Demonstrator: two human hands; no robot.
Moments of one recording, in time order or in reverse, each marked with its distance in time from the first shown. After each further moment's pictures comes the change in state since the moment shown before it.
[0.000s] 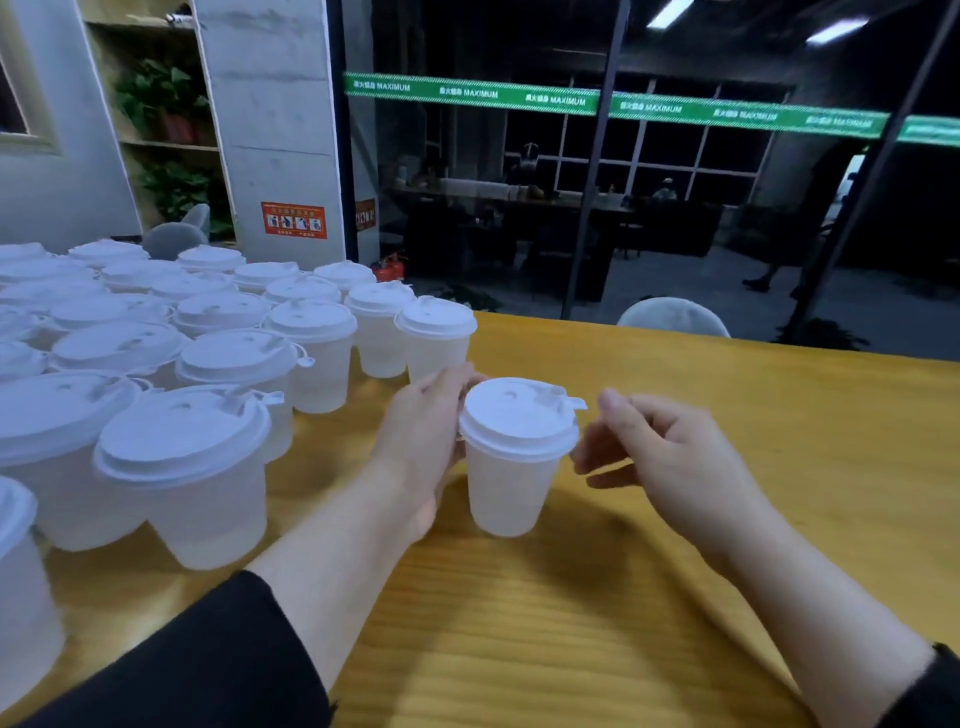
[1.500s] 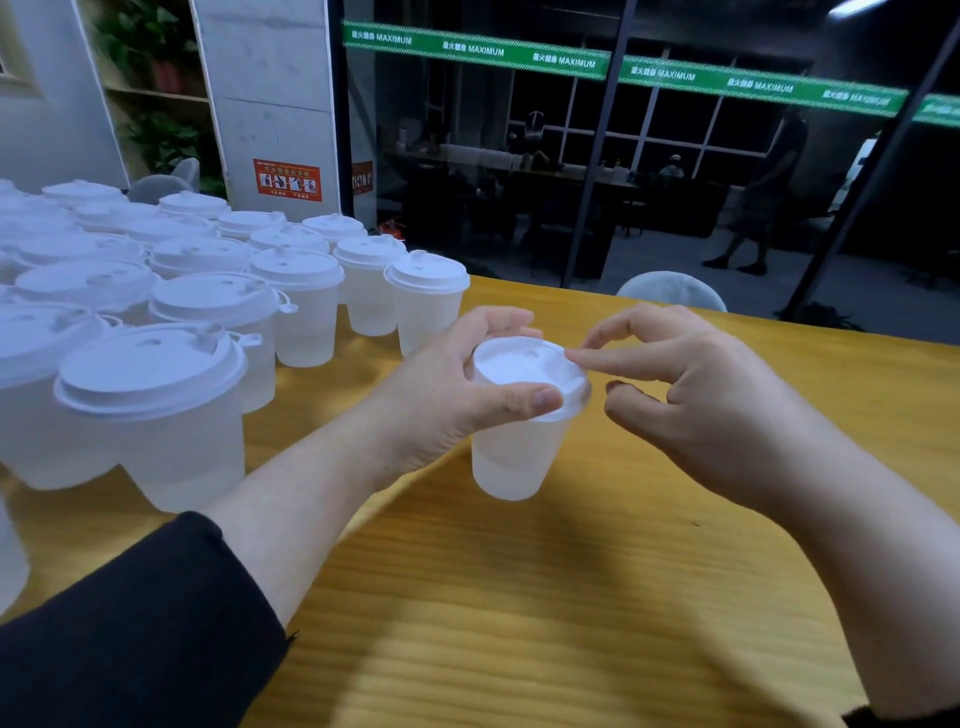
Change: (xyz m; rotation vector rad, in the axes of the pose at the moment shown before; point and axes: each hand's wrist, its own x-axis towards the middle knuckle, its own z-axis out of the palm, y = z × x) left_hand -0.012 0.006 -0.006 0.406 -0.442 0.266; right_hand -0.013 -0.045 -0.025 -0.814 -0.168 -0.286
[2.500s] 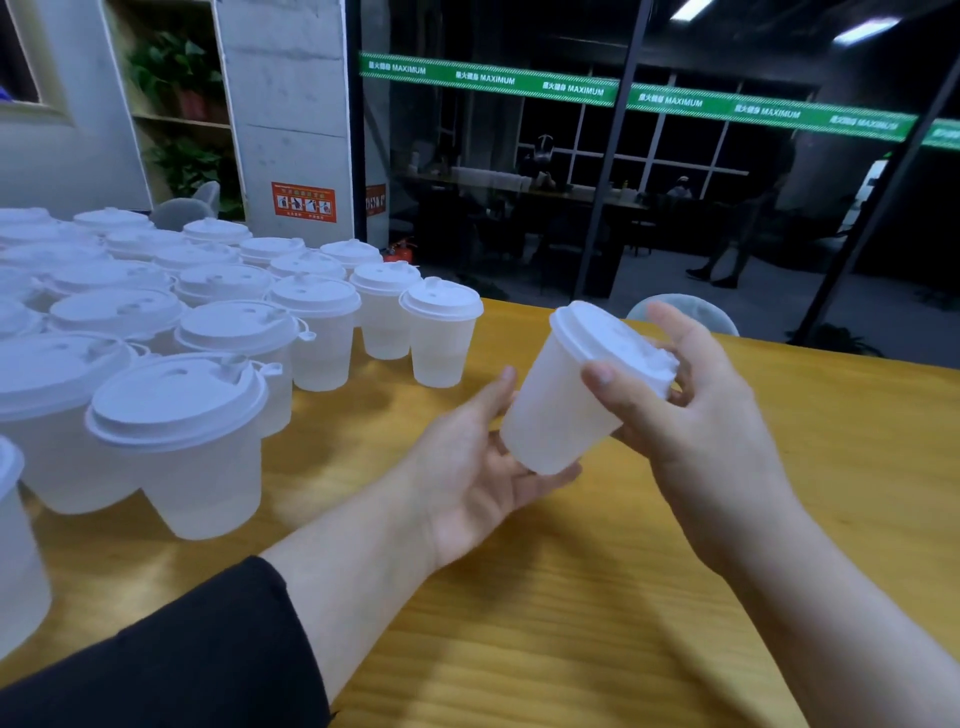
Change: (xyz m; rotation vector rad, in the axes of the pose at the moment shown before) left_hand -0.003 -0.001 0.031 -0.847 0.141 -0.409; right_hand 0.006 -0.009 0.036 0.776 0.375 0.225
